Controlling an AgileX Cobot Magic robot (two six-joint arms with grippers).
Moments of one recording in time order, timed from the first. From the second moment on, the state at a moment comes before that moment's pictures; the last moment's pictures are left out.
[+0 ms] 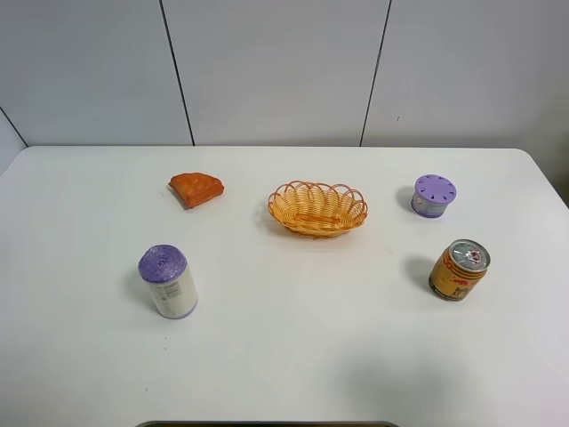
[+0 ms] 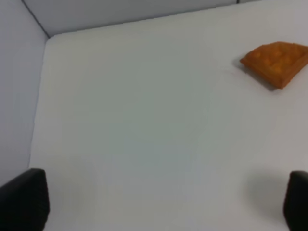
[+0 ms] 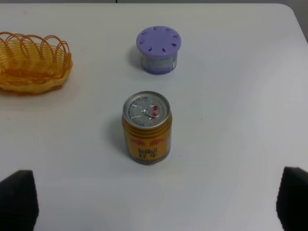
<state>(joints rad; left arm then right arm) -0.08 0.86 -0.98 0.10 0.87 0.16 0.03 0.00 -0.50 0.02 1.07 -0.02</state>
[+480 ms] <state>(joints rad) -0.23 1.27 -1.26 0.20 0.84 0.23 0.03 0.00 -0.50 0.02 1.07 -0.02</state>
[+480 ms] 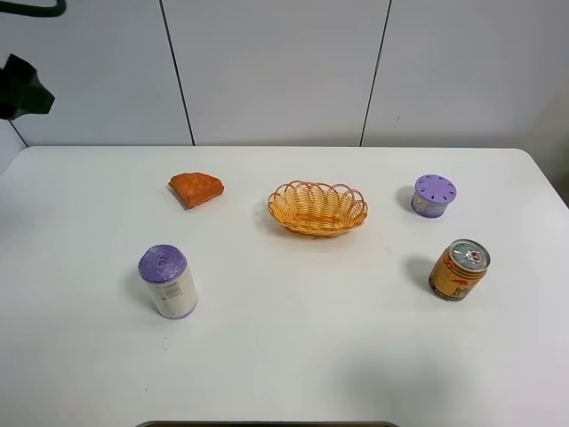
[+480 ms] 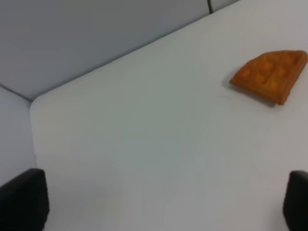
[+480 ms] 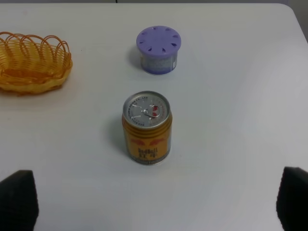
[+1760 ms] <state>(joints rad) -0.39 1.86 -1.45 0.08 0.76 0.79 0.03 0.00 -0.50 0.02 1.07 -0.02</state>
